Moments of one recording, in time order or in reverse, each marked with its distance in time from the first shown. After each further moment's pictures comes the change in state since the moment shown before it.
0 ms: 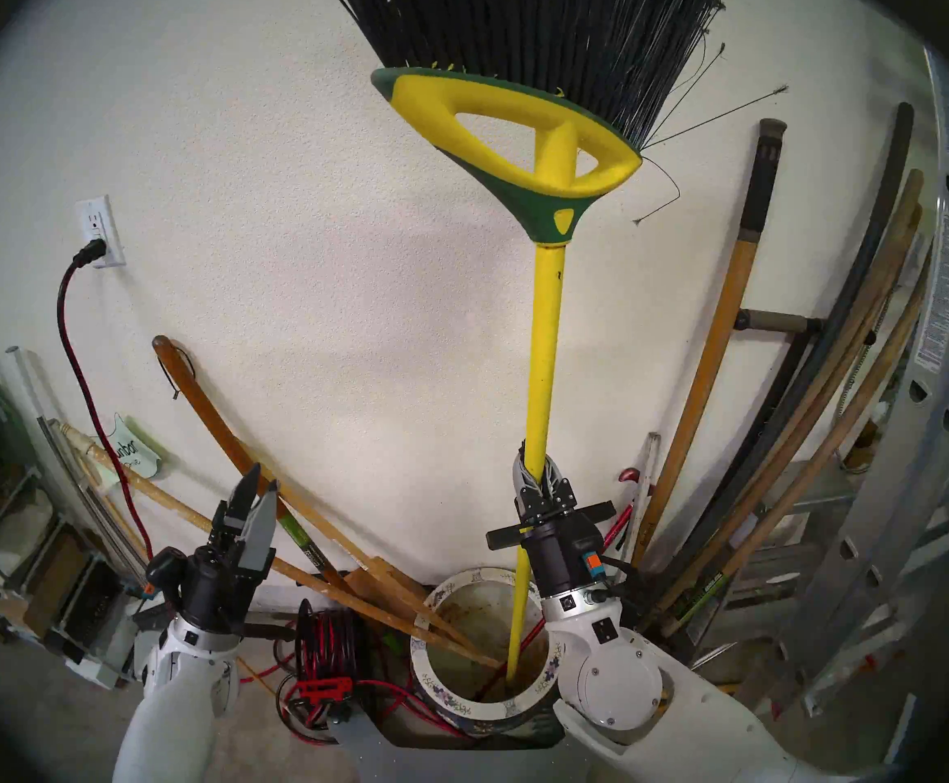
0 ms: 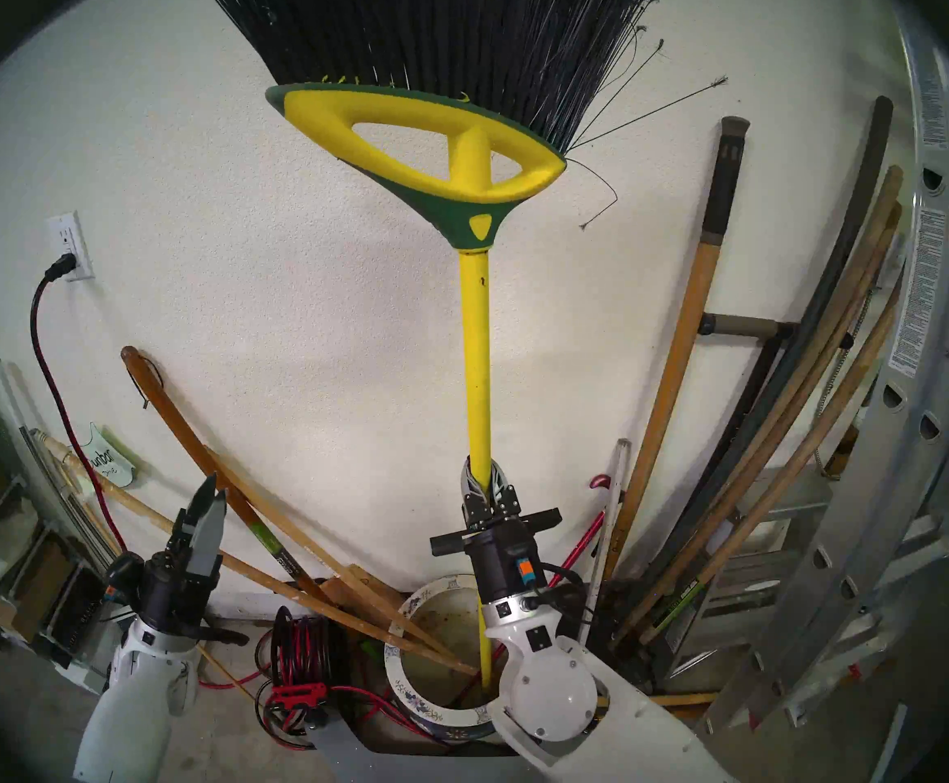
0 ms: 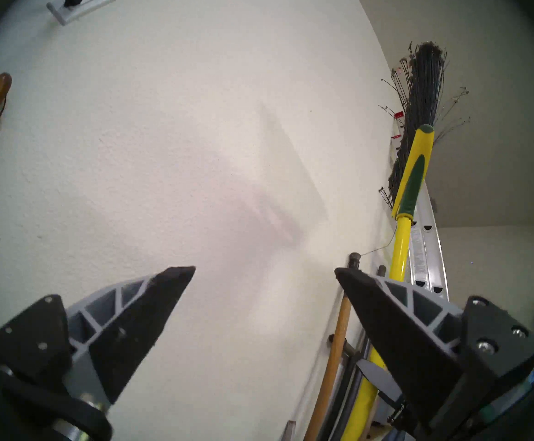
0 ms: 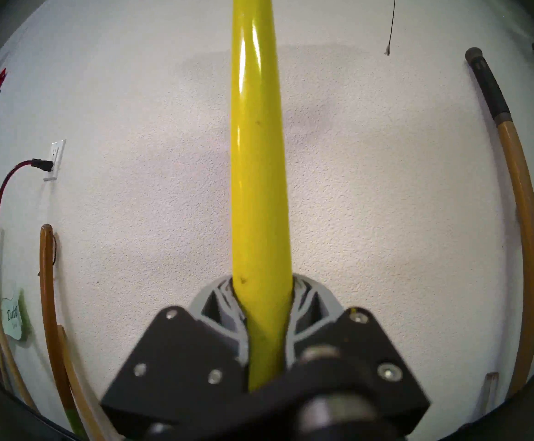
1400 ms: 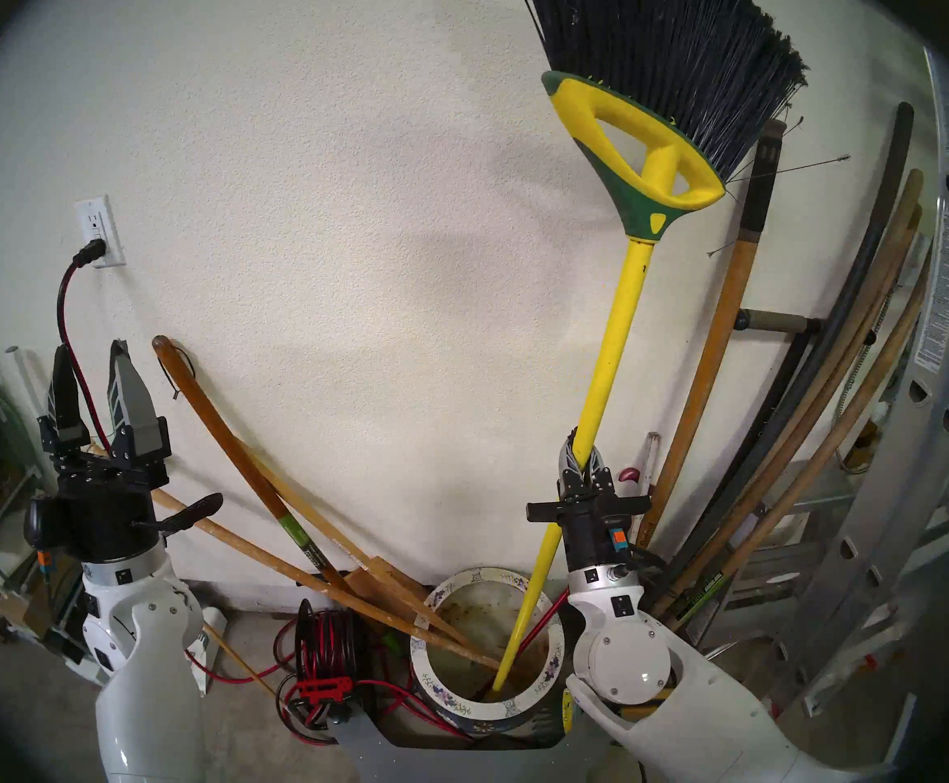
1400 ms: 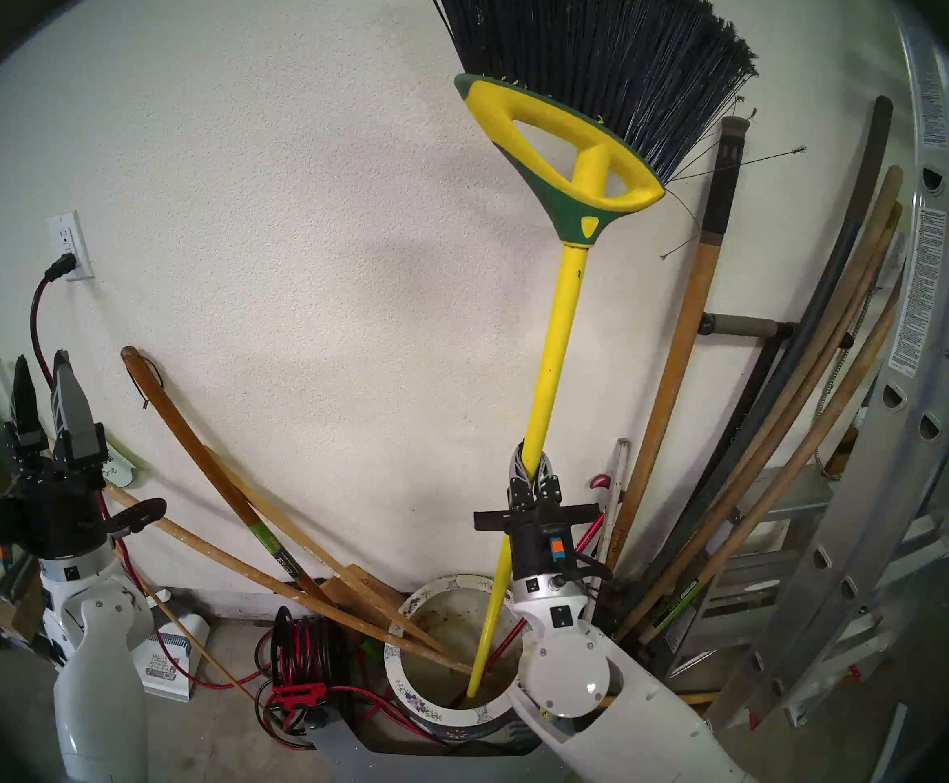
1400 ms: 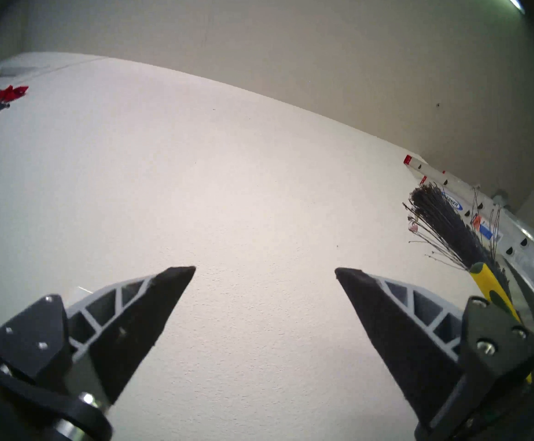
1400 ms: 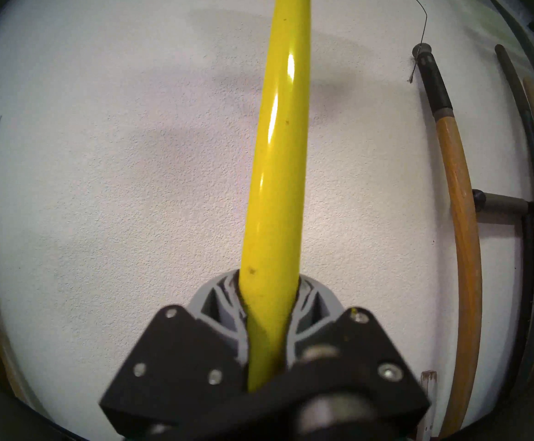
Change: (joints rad) left arm 0.015 -0.225 -0.264 -0.522 0.221 -0.370 0.419; right arm 0.002 0.009 0.064 0.031 -0.005 0.019 -0.101
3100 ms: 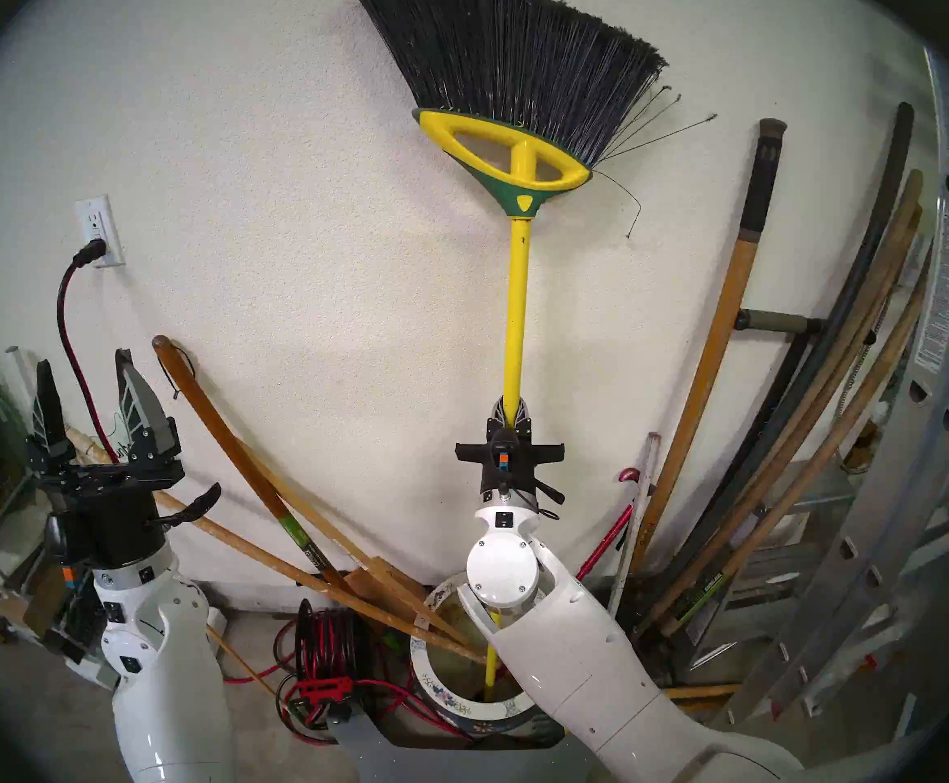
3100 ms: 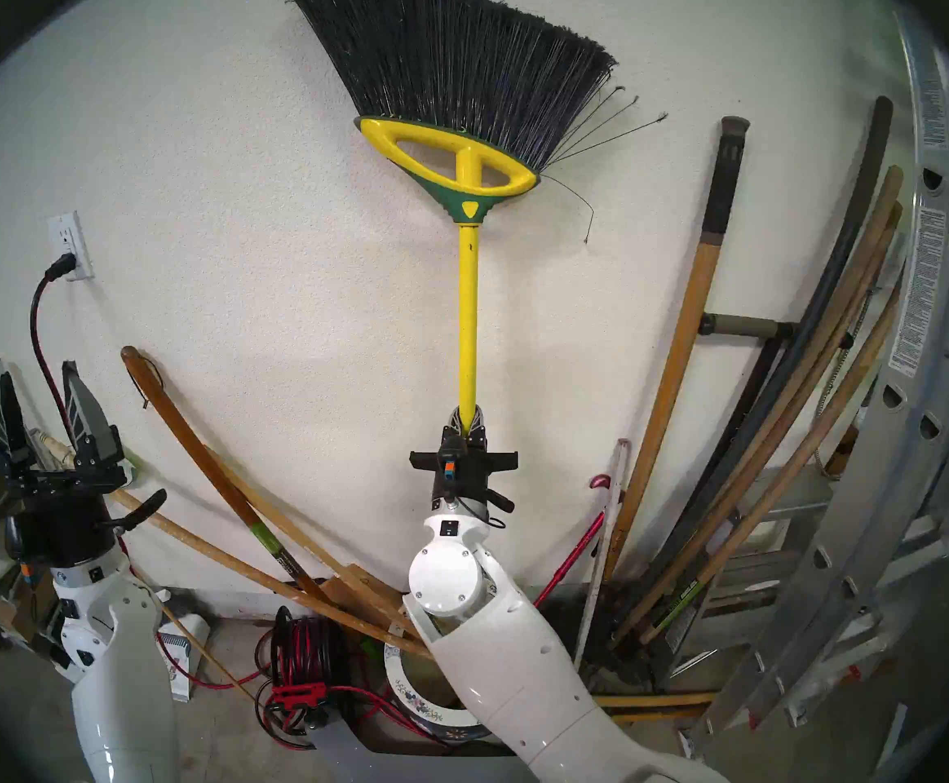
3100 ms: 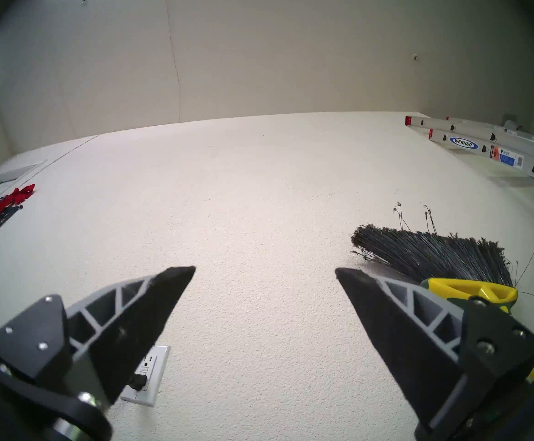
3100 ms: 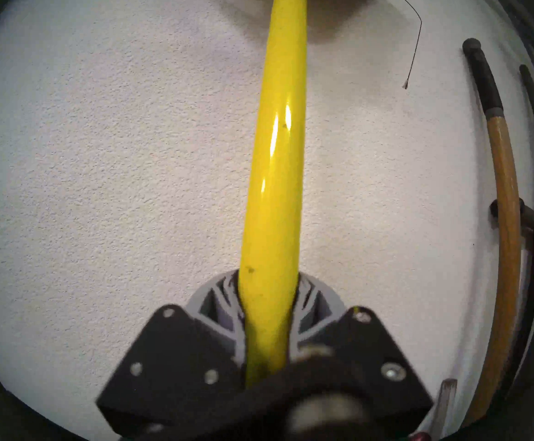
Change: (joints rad) left arm -0.103 -0.162 -0.077 0.084 0.364 -0.249 0.109; right arm 0.296 -0.438 0.007 0.418 -0.229 0.236 -0.100
